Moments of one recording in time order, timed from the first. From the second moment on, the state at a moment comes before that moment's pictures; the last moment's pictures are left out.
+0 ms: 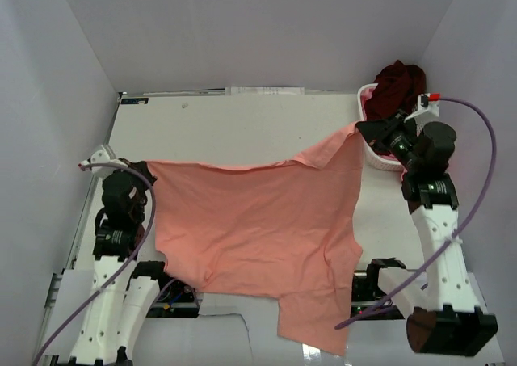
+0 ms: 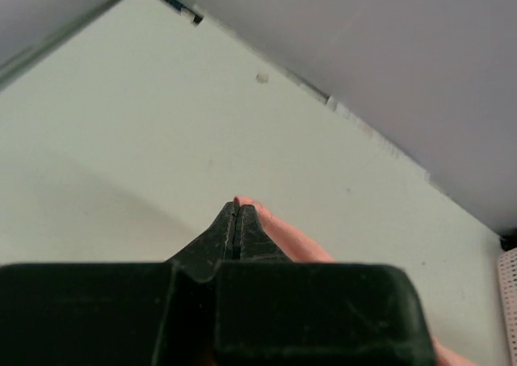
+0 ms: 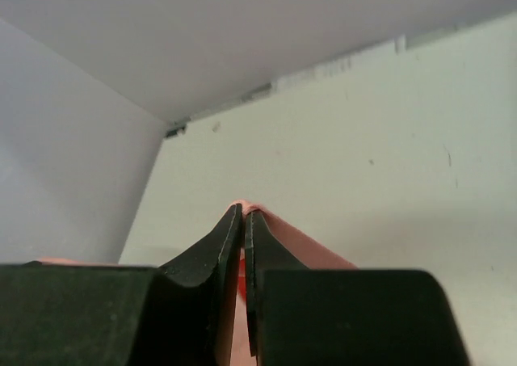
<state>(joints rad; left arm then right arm) -0.07 0.51 0.73 -0.32 -0.34 -0.53 -0.02 0.82 0.99 -0.16 -0.41 0.65</state>
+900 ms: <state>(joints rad) -0.06 1.56 0.92 0.10 -0.43 -0.57 0.11 2.04 1.72 -0.33 -0.37 0.42</state>
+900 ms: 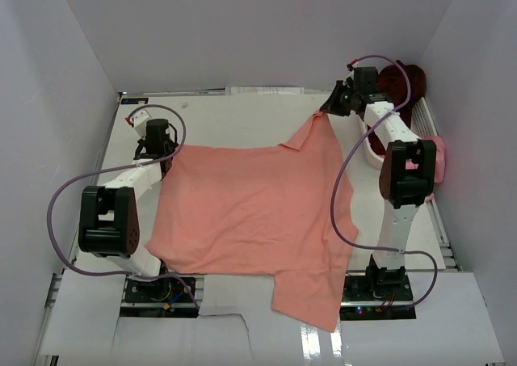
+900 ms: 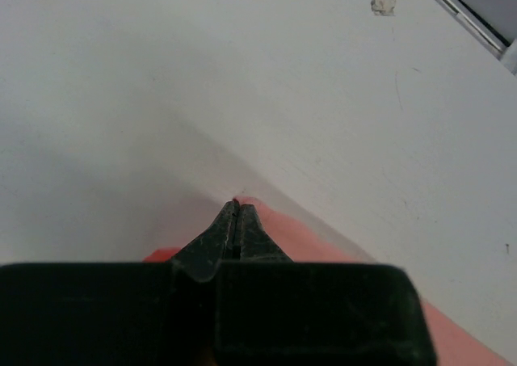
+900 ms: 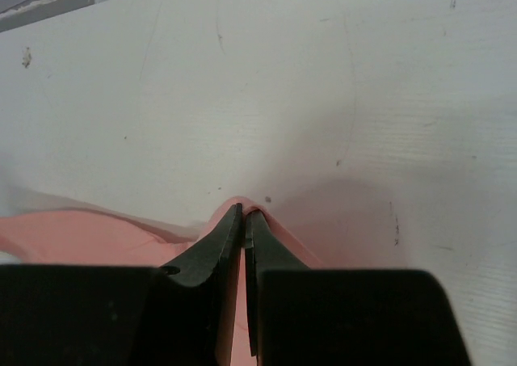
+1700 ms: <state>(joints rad) 0.10 1.92 1.17 0.16 -0.27 -0.51 0.08 2.40 2.12 -0.45 -0.33 0.38</state>
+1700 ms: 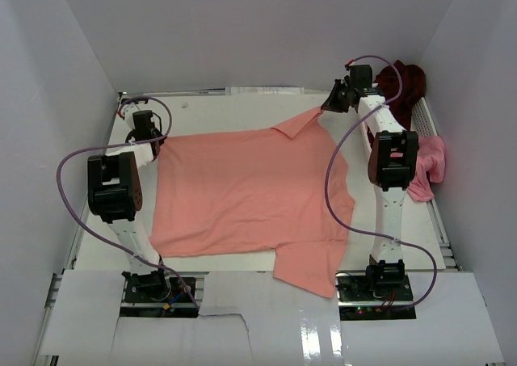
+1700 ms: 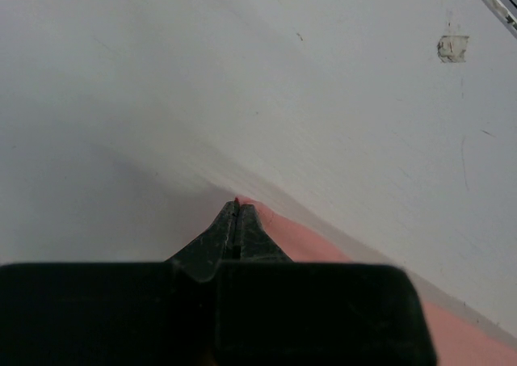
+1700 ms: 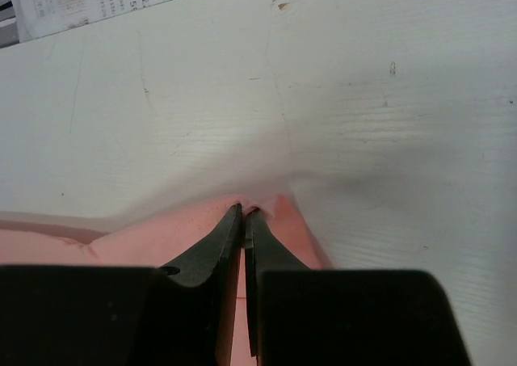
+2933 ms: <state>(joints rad) 0.09 1.75 1.00 0.18 -0.18 -0.49 0.11 2.02 1.68 -0.38 -0.35 0.33</state>
